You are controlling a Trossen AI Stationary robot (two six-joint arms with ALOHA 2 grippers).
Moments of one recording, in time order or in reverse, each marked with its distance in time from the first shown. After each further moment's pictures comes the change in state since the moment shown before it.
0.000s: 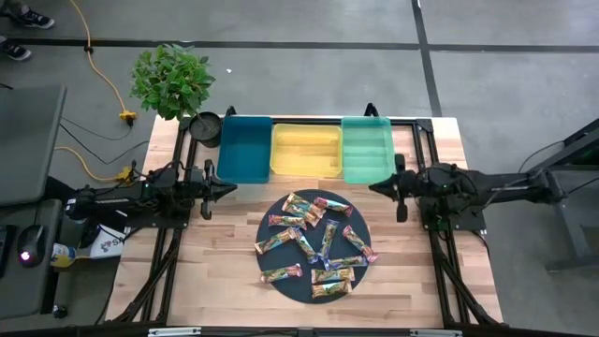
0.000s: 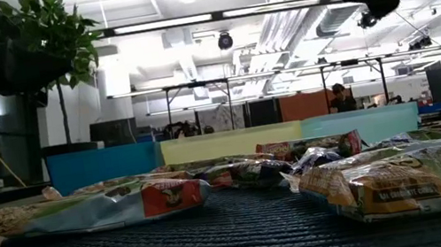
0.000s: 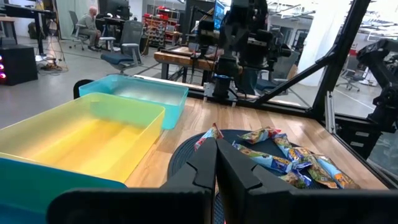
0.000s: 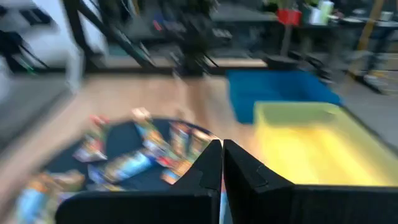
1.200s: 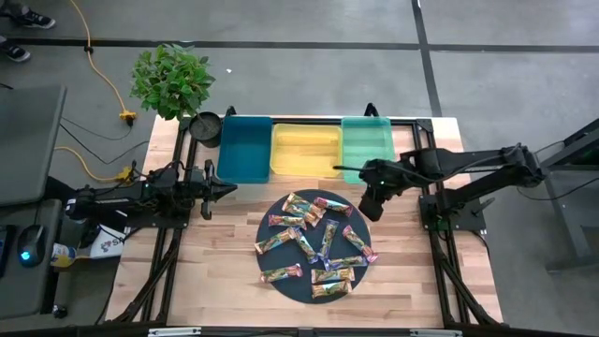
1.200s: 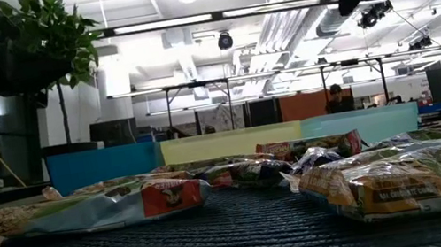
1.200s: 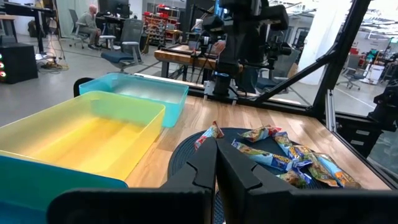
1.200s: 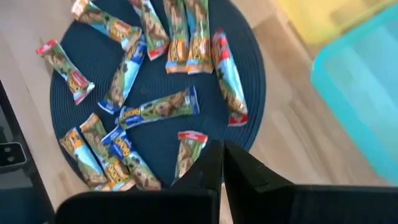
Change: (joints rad) left arm 0.000 0.000 0.000 -0.006 0.000 0.000; right arm 0.041 0.737 0.757 -0.857 -0.082 0.685
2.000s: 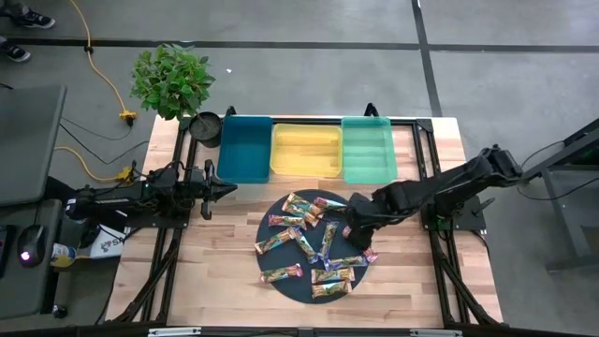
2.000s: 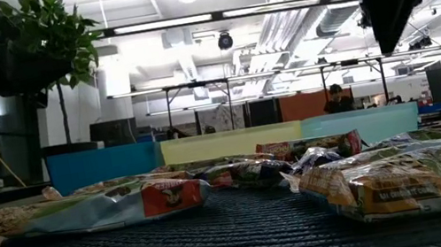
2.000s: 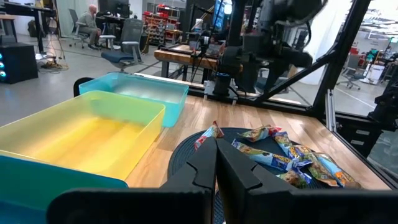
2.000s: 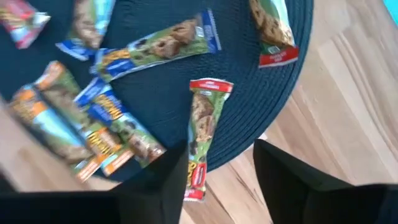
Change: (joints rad) left arm 0.000 0.000 0.000 -0.001 0.000 0.000; right arm 0.230 0.261 0.000 -0.004 0.049 0.265
